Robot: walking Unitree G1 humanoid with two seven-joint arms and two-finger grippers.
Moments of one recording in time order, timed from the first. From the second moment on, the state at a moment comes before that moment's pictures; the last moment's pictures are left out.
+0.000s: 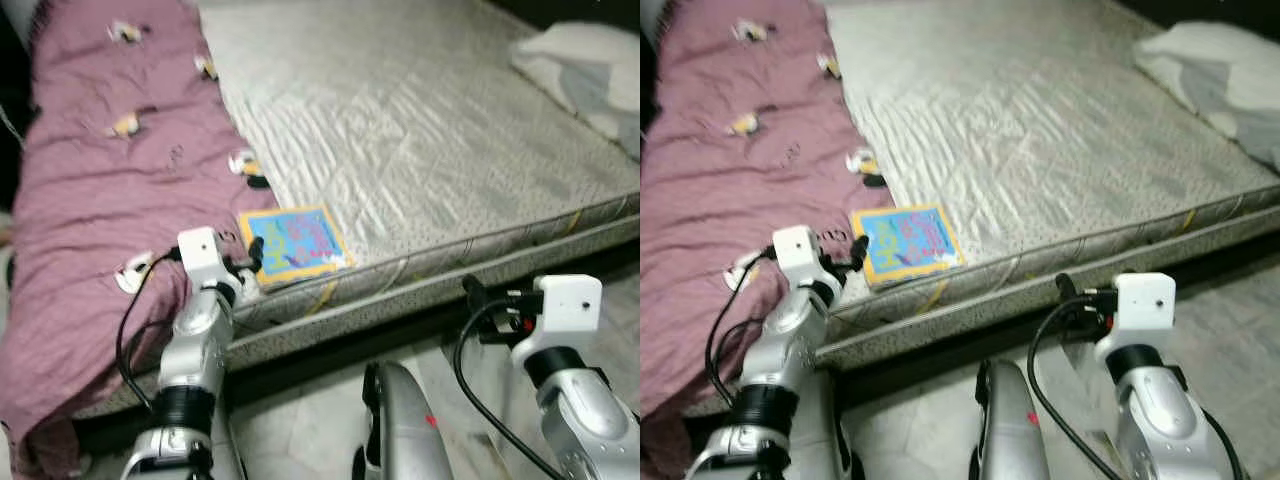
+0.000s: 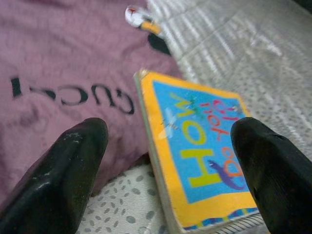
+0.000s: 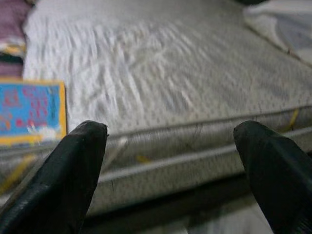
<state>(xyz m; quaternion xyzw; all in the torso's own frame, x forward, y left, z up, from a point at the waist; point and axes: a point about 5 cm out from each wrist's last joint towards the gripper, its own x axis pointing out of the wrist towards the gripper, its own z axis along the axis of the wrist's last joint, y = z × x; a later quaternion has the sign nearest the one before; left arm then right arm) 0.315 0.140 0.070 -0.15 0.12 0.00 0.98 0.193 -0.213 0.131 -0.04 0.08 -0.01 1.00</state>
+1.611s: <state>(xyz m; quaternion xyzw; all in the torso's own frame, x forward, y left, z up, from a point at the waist) 0.343 0.121 0.046 -0.36 0.23 -0.05 0.90 0.203 -0.198 0.165 -0.04 0.06 0.07 1.00</state>
